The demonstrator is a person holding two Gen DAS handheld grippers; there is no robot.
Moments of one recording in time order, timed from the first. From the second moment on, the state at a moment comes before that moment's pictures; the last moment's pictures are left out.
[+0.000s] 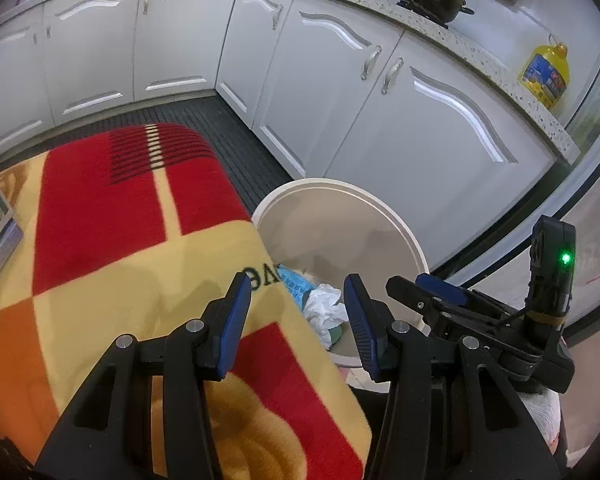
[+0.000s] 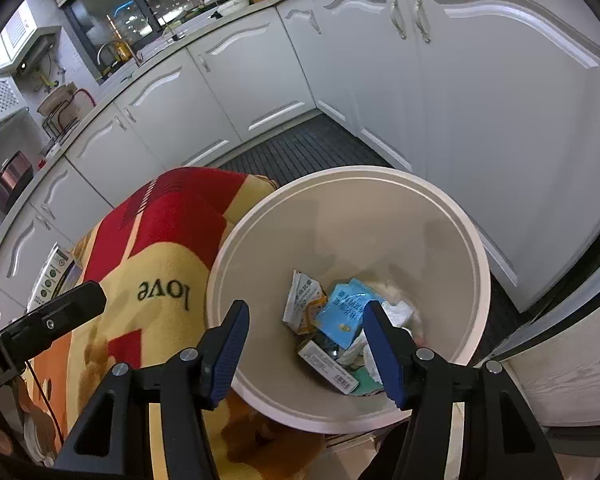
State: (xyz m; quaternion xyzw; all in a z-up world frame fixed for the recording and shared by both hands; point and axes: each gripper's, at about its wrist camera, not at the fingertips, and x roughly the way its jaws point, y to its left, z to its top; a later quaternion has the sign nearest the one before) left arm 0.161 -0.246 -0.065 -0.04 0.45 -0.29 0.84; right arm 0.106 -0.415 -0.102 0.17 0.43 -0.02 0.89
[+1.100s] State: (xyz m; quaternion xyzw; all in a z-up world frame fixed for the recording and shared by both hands) left arm 0.155 -0.073 -0.056 -0.03 0.44 -0.16 0.88; right arm 0.135 -0.266 -0.087 0.11 0.44 0.11 0.88
